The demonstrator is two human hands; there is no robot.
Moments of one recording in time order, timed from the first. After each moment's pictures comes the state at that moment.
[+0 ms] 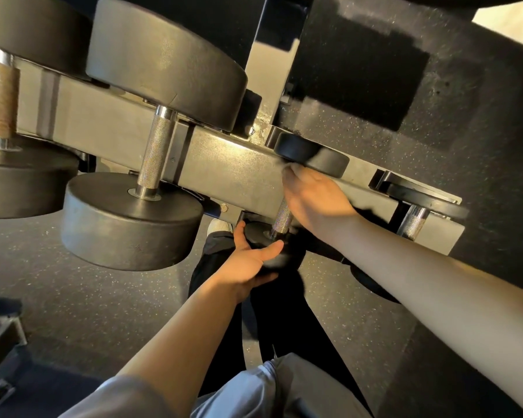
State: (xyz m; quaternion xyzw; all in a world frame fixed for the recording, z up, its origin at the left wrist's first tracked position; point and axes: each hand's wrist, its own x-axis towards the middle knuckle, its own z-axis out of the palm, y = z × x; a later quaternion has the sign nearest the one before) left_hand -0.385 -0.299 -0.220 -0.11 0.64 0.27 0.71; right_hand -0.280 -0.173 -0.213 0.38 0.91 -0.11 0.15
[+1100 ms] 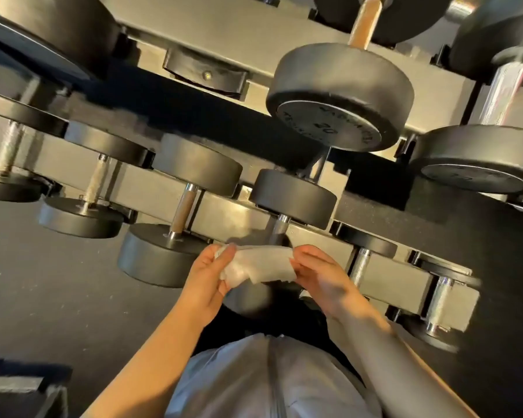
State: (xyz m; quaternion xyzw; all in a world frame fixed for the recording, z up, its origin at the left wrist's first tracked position) left_hand -0.652 -0.276 -0.054 -0.01 0.56 0.49 0.66; right_hand -0.464 -0.214 -0.051 0.56 0.19 -0.78 -0.22
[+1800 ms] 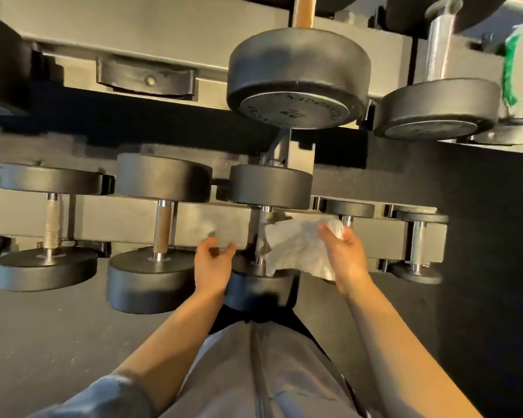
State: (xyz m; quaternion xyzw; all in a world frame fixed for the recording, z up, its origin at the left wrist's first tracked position) left_hand -0.669 -0.245 -0.110 0.14 0.75 0.28 0.58; right_hand -0.465 -0.222 -0.047 0.77 0.20 -0.52 -0.30
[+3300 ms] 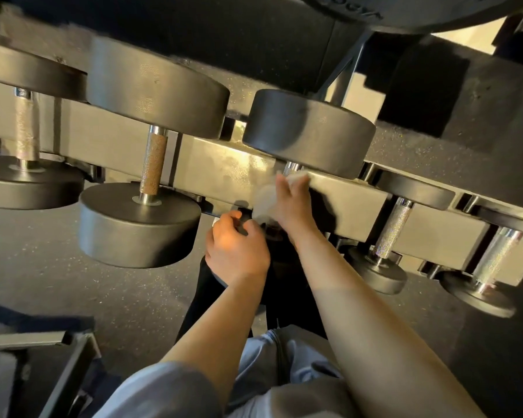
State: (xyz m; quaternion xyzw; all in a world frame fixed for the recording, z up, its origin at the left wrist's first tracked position) left_hand -0.591 -0.262 -0.164 0.16 0.92 0.13 0.33; right_hand -0.534 -0.181 -0.187 0.73 0.36 -0.57 -0.13
